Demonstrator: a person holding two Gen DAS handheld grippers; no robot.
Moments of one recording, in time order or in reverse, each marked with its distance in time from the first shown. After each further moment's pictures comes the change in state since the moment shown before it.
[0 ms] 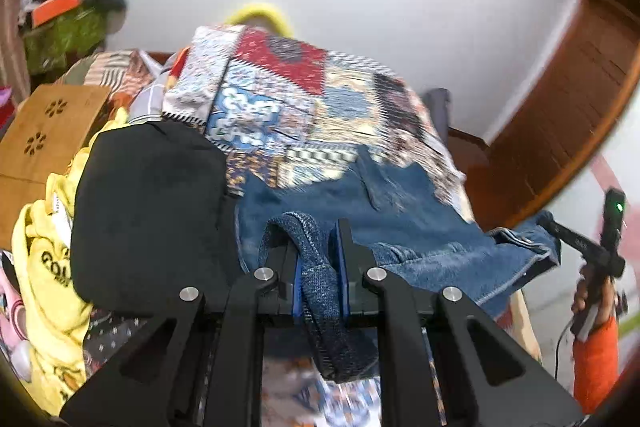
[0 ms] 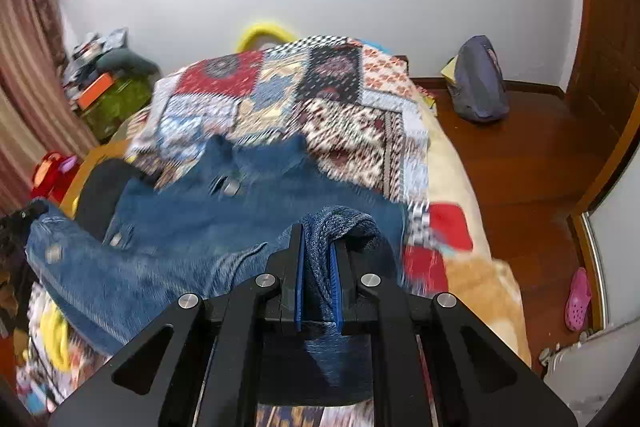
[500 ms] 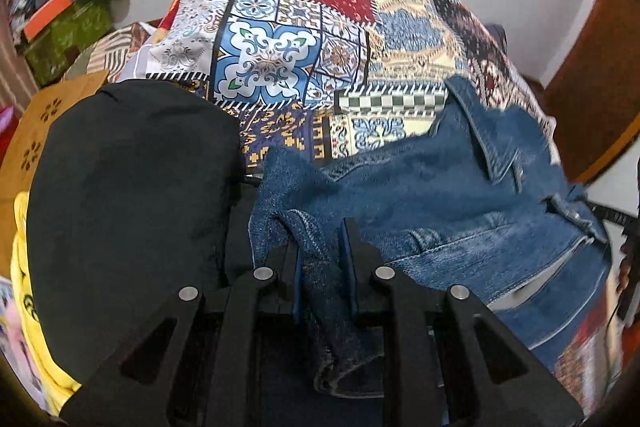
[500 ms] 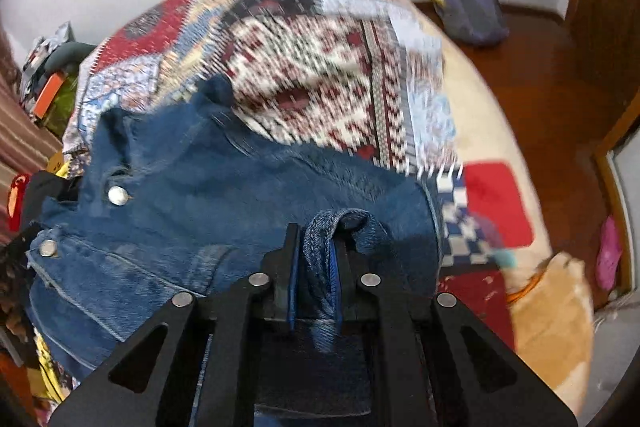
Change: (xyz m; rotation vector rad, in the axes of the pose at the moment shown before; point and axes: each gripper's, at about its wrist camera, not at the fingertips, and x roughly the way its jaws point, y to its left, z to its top) left arm 0.150 0.020 -0.018 0.142 0.170 0.196; right arm 0.151 -0.048 -0.019 0.152 0.240 0.008
